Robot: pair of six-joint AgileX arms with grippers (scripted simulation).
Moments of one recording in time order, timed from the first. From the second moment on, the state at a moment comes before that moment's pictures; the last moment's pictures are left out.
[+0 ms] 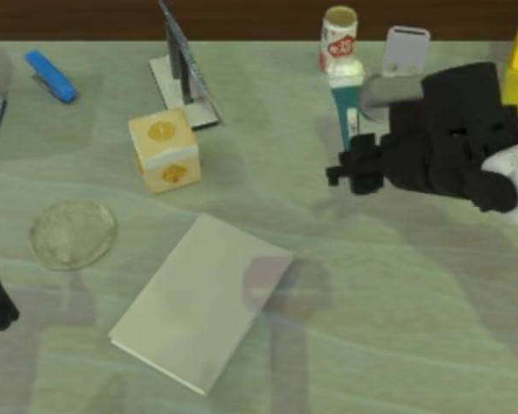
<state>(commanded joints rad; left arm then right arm) 0.00 0.00 0.00 0.00 0.00 0.00 0.42 1.86 0.96 0.23 -0.17 0.21</state>
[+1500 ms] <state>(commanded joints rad) 0.00 0.00 0.00 0.00 0.00 0.00 0.62 1.62 0.71 1.05 -0.15 0.03</state>
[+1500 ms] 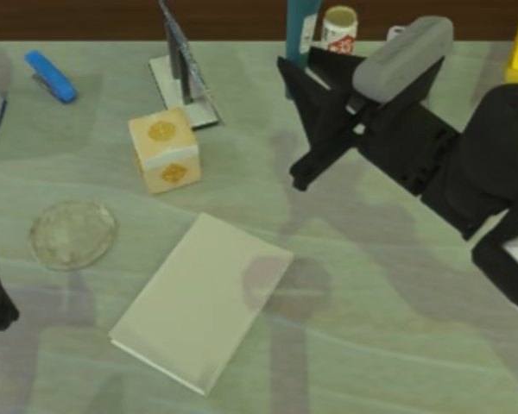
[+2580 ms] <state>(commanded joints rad) -0.09 0.30 0.19 0.11 0.20 0.03 0.63 1.62 0.71 1.05 -0.15 0.03</state>
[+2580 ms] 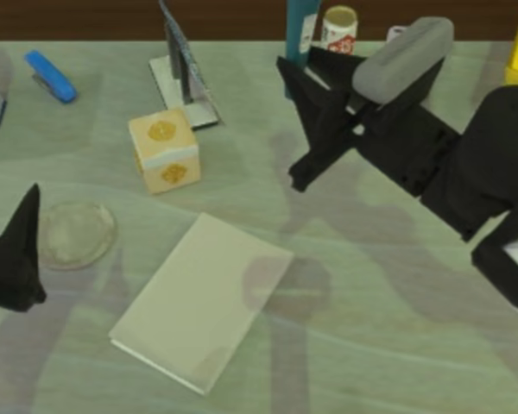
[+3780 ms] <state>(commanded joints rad) -0.32 1.23 0.74 0.44 0.73 0.11 0.63 1.62 0.71 1.05 -0.15 0.03</state>
